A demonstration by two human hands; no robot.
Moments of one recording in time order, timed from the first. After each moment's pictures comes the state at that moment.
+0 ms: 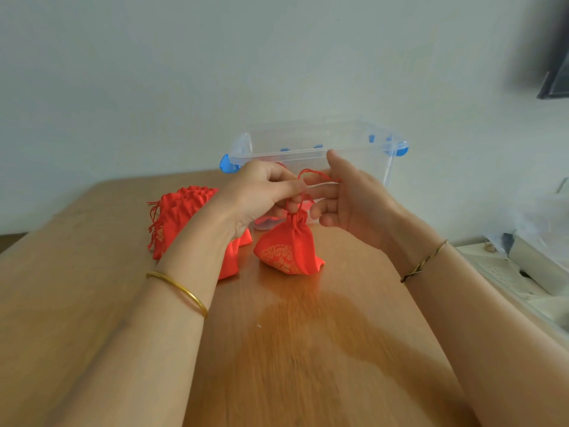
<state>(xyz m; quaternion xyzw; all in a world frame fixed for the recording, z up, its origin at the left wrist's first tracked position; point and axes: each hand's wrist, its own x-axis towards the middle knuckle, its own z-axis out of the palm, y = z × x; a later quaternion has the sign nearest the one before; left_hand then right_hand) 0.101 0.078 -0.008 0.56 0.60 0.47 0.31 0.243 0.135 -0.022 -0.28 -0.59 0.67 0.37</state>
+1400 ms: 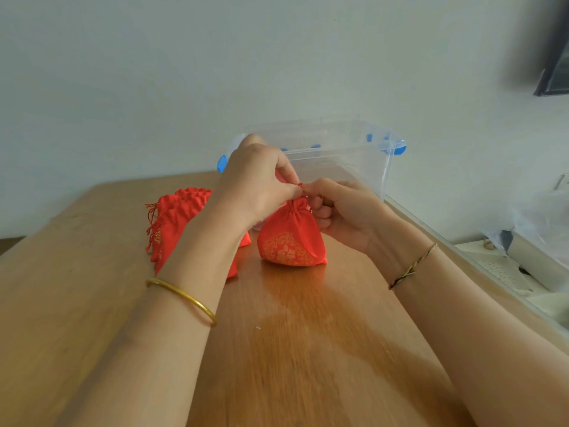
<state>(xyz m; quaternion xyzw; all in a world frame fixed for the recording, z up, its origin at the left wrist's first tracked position) 0.114 0.072 0.007 0.64 0.68 0.36 -0.05 0.234 0.136 -0.034 -0.28 -0.53 0.70 0.37</state>
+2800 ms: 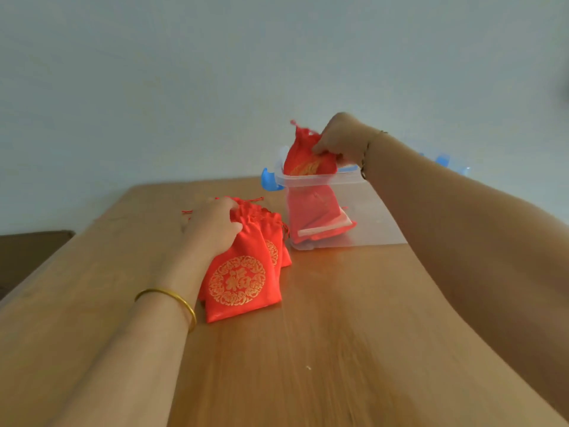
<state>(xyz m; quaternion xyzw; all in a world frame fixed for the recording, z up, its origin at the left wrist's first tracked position) -0.039 0.091 -0.052 0.49 0.83 0.27 0.01 0.130 0.231 0.060 -0.47 -0.76 0.35 0.28</state>
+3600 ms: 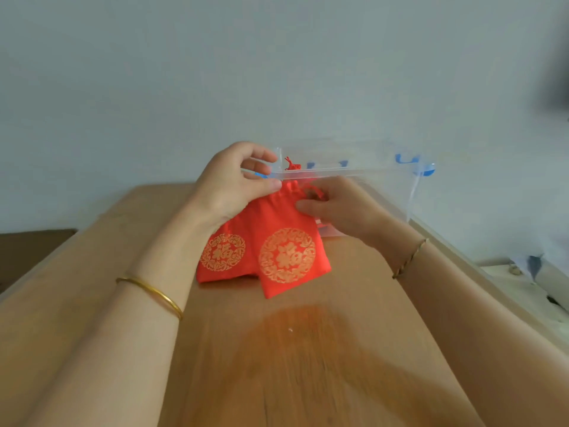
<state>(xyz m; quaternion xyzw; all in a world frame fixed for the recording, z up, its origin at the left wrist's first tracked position) 0.045 0.040 0.016 0.58 0.60 0.54 0.12 0.197 0.129 -0.008 -0.27 -0.86 0.32 0.29</state>
